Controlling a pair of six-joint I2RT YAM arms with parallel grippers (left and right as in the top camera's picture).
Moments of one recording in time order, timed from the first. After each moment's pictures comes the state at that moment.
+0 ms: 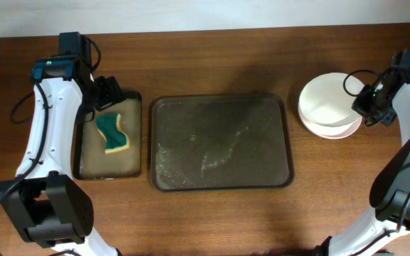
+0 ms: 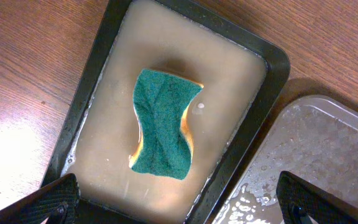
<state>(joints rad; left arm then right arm) 0.06 1.86 1.73 -1.19 -0.07 -0.41 -0.42 1.94 1.53 -0.89 0.00 0.26</state>
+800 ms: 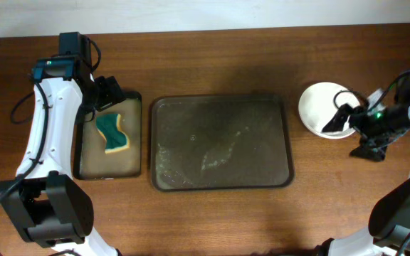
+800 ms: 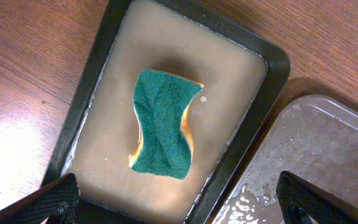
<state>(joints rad) 0.06 1.86 1.73 -1.19 -0.07 -0.41 -0.44 1.74 1.53 -1.56 -0.47 0.04</state>
